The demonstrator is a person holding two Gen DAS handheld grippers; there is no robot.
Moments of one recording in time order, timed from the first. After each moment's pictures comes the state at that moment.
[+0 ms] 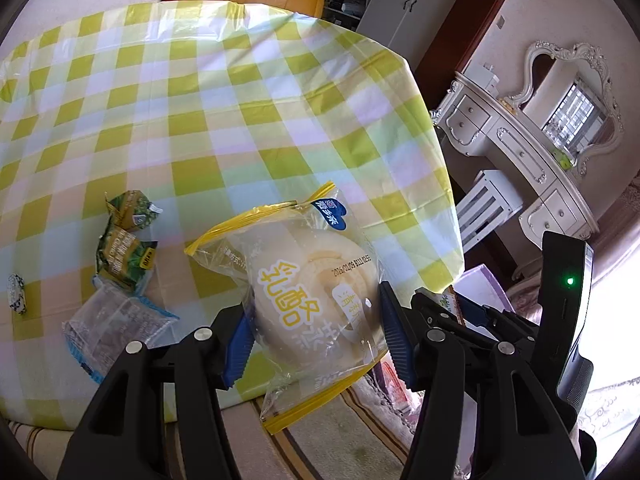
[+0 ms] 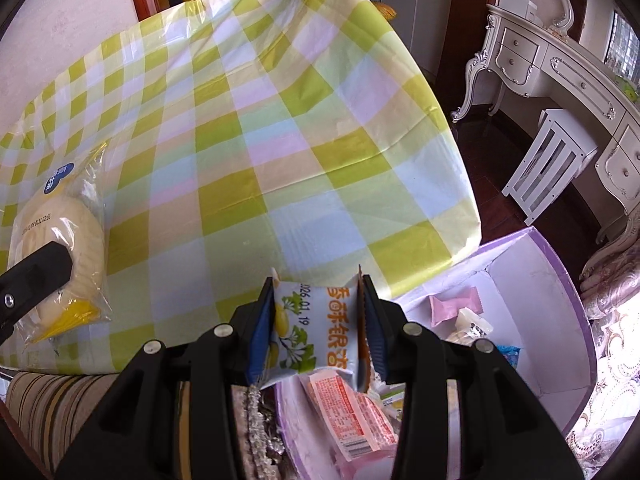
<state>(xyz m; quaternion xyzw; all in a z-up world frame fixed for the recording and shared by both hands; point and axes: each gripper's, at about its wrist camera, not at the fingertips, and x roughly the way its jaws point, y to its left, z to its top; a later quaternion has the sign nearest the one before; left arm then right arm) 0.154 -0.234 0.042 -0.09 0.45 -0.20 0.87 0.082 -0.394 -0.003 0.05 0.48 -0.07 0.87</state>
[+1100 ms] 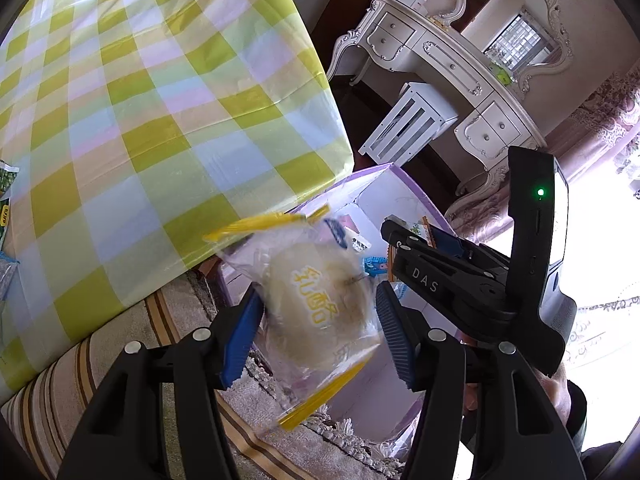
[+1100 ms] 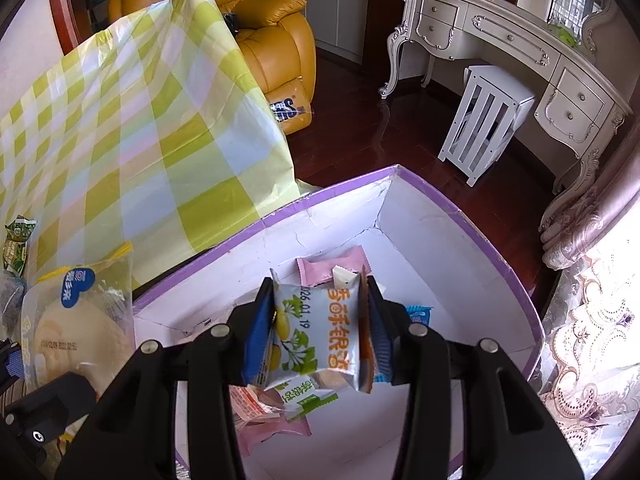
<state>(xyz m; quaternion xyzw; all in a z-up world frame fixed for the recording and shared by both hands) 0.111 -0.343 0.014 -0.05 0.53 -0.34 0.78 0.026 -0.495 -0.014 0.09 0.48 -0.17 0.86</state>
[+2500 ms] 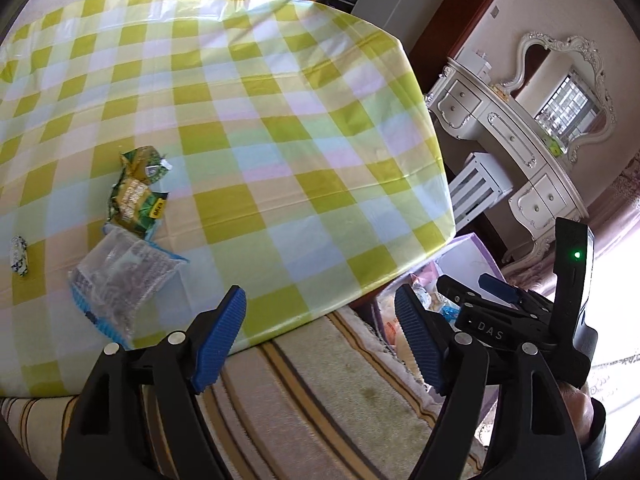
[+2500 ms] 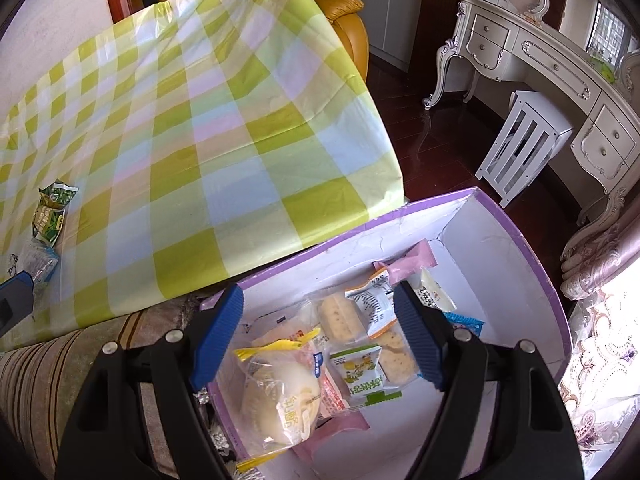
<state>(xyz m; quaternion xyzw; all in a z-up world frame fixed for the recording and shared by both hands) 0.123 -0.201 0.033 -0.10 0.47 -0.21 0.85 0.047 -0.421 -0.002 0.05 0.49 -0.09 0.87</state>
